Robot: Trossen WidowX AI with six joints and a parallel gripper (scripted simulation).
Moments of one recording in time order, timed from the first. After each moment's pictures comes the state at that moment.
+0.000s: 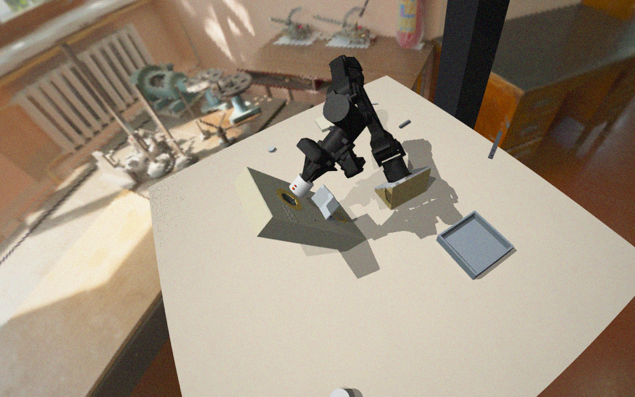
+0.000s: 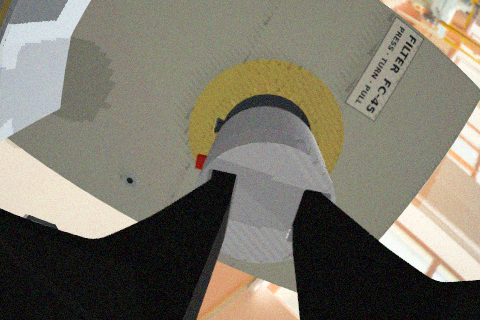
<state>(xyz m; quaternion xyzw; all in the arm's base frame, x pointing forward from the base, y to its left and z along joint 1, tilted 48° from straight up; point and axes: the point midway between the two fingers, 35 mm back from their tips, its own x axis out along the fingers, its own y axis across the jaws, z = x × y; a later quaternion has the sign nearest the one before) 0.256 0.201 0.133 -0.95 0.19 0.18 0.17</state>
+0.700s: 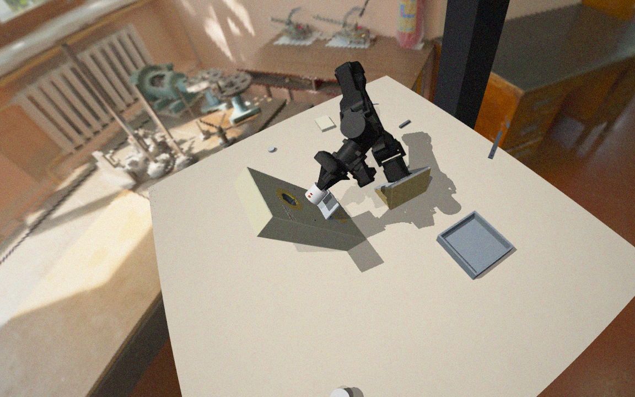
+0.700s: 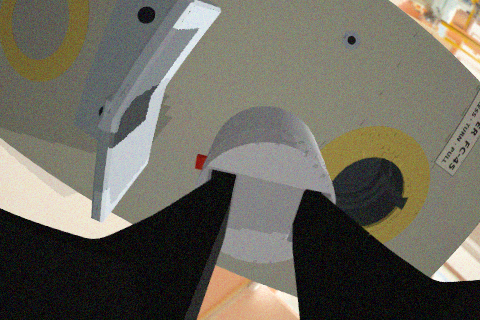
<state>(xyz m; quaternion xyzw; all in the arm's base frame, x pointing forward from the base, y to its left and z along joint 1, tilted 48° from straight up) 0.229 0.155 0.097 -0.95 0.19 0.18 0.17</state>
